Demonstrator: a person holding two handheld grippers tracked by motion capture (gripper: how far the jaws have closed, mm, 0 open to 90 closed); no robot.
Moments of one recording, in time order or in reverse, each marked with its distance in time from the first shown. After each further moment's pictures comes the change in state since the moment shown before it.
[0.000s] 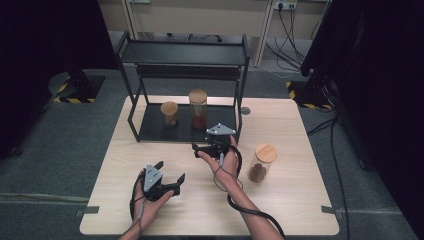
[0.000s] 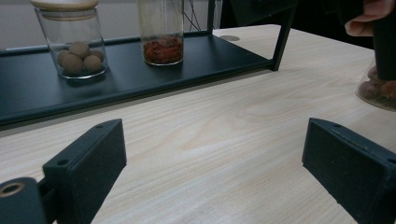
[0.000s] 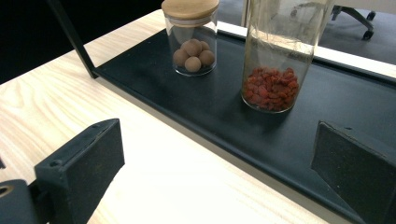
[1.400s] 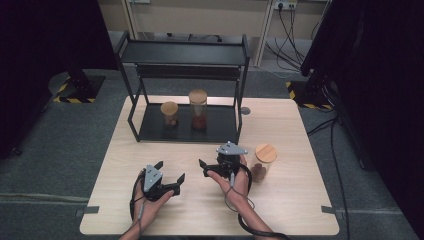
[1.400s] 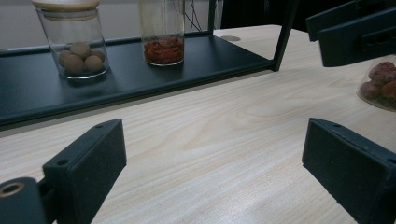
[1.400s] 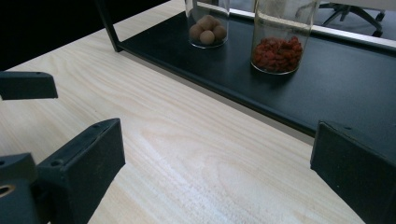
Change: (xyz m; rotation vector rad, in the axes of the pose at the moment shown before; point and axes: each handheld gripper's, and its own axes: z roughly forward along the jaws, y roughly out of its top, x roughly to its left) left arm 0.000 0.000 0.000 -0.001 0.003 -0.001; right arm 0.007 -0.045 -0.044 -0.021 0.036 -0.002
